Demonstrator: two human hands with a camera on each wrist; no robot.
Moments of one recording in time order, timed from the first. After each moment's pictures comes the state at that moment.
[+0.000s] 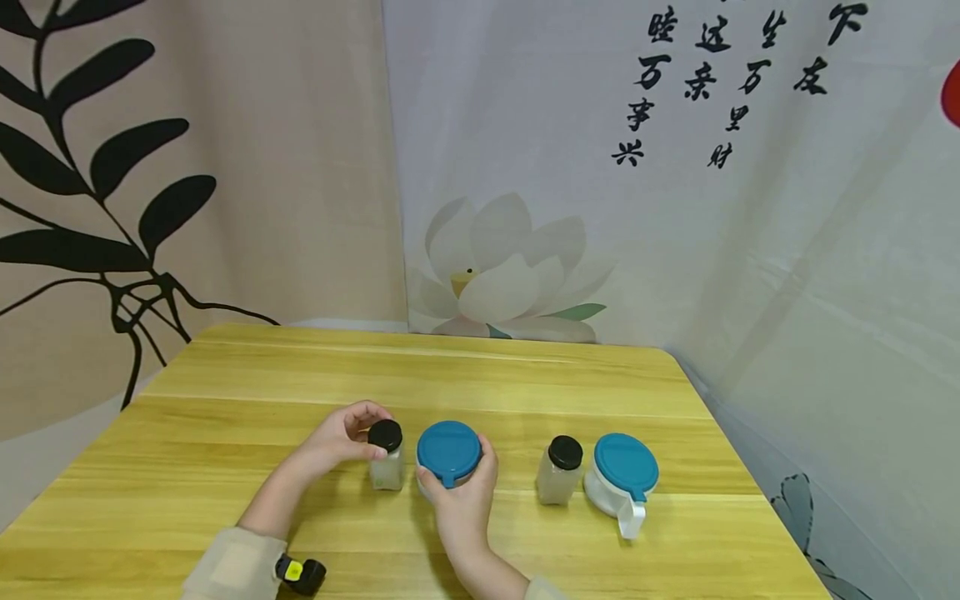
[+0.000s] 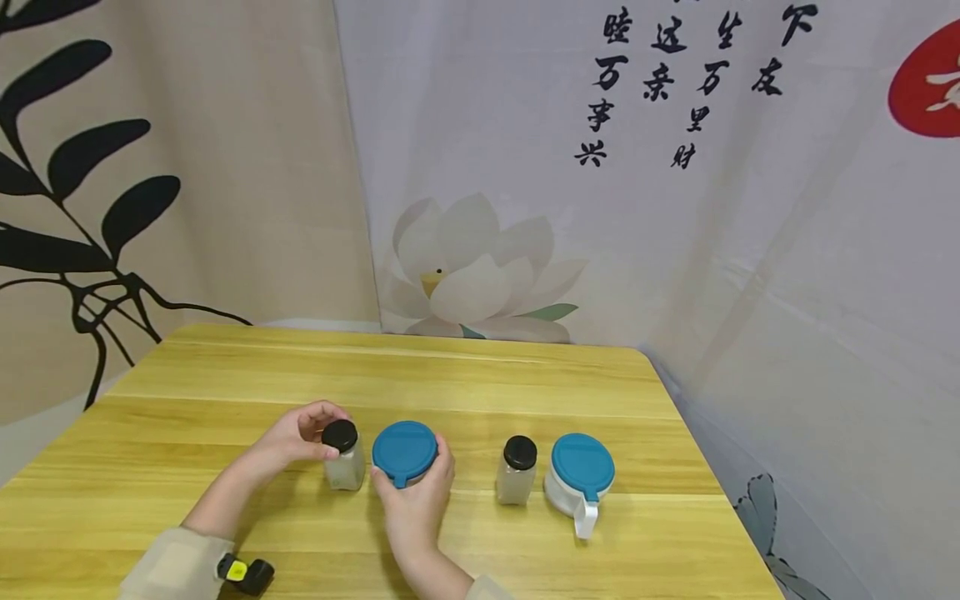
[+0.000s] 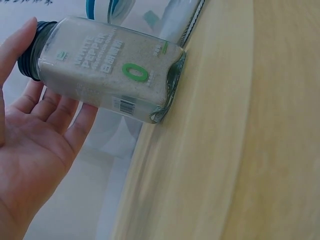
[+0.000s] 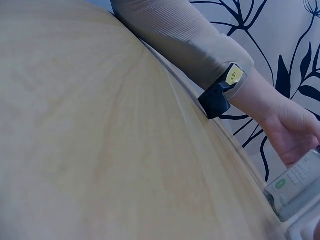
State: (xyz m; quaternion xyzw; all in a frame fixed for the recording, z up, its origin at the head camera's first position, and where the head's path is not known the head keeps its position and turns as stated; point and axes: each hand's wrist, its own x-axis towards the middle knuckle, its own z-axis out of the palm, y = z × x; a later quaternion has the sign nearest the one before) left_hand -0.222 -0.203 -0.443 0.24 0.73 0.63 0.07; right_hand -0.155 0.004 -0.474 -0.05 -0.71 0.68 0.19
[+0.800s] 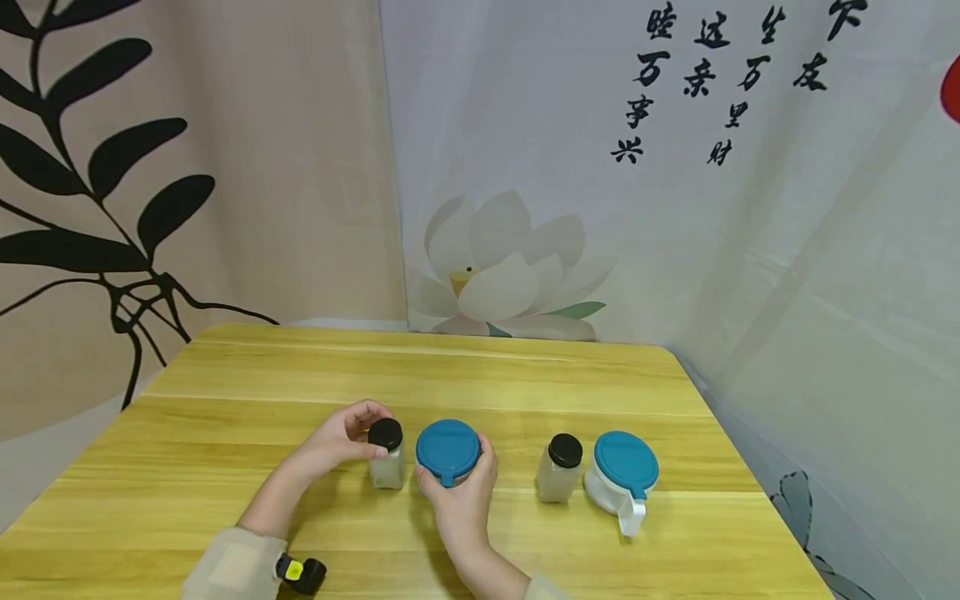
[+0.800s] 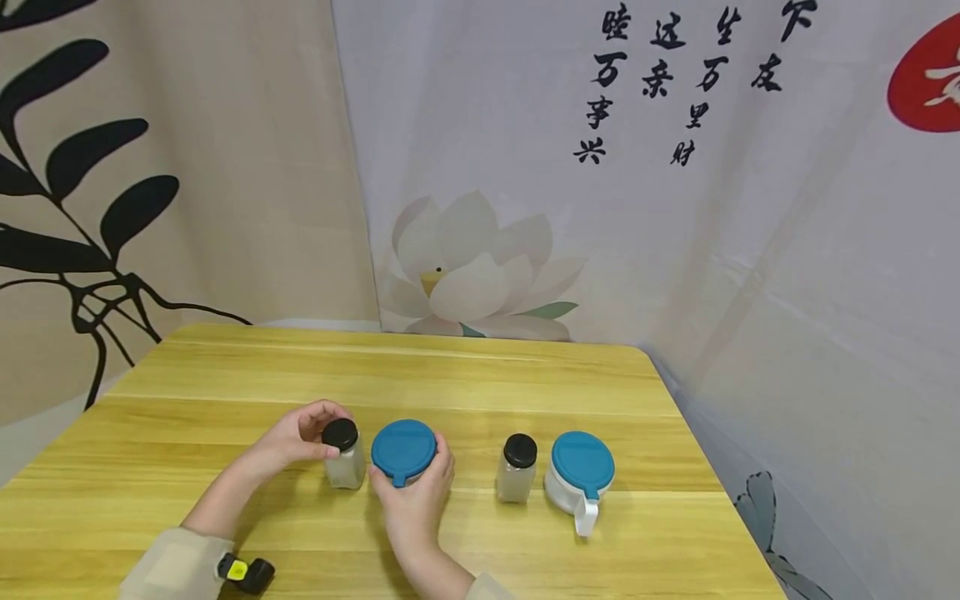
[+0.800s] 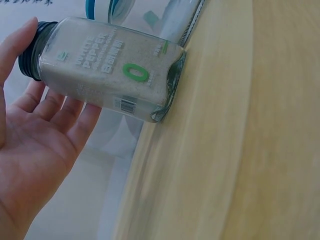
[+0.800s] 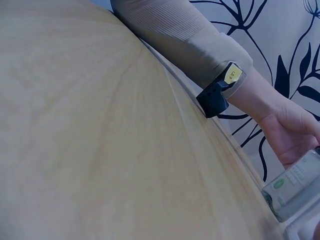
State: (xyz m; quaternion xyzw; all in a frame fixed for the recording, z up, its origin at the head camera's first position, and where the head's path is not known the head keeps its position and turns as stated) left_hand -0.221 -0.204 -0.444 0.26 0.72 0.64 0.08; right_hand -0.155 0.004 -0.473 -0.04 -0.72 0.66 0.19
